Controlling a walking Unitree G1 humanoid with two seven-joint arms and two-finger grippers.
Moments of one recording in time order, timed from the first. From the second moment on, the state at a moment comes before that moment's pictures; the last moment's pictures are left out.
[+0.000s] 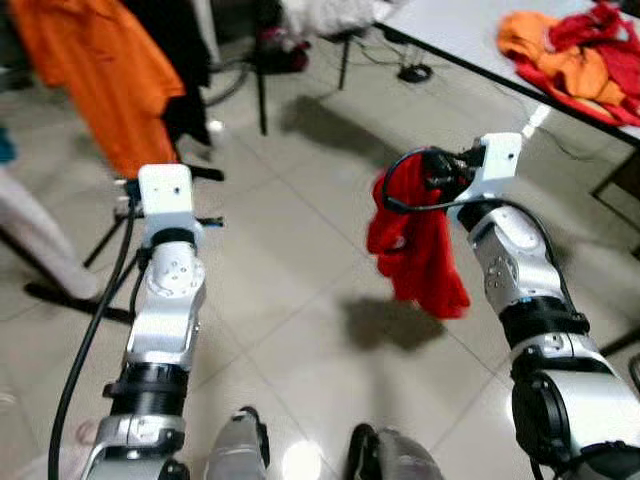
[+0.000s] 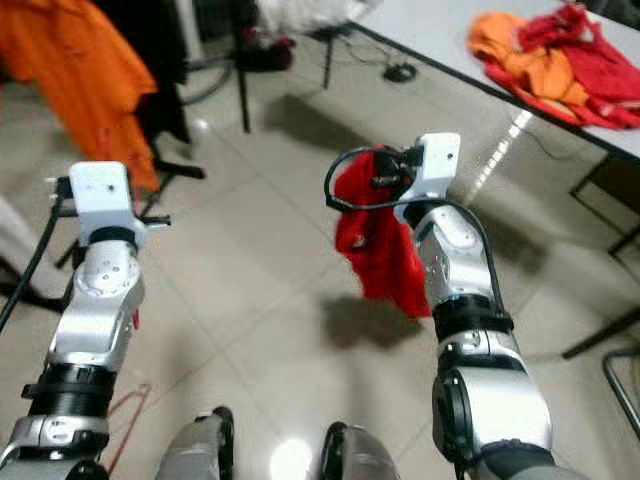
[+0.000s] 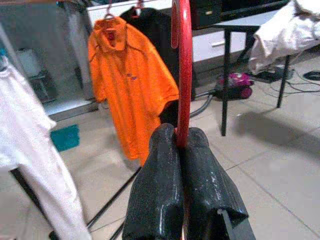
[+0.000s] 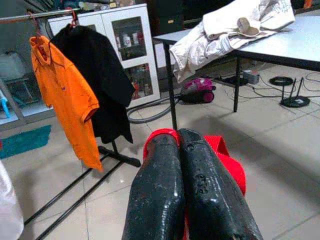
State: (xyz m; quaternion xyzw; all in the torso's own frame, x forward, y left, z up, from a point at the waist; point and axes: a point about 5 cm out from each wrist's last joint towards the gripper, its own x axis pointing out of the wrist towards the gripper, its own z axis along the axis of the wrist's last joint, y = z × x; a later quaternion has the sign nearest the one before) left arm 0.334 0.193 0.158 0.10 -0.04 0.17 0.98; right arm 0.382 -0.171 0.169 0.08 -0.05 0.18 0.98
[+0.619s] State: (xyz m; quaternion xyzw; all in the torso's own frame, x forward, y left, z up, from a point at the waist) left arm 0.338 0.188 0.160 0.07 -0.05 0.18 0.98; right arm 0.383 -0.171 0.166 0.07 -0.04 0.18 0.98
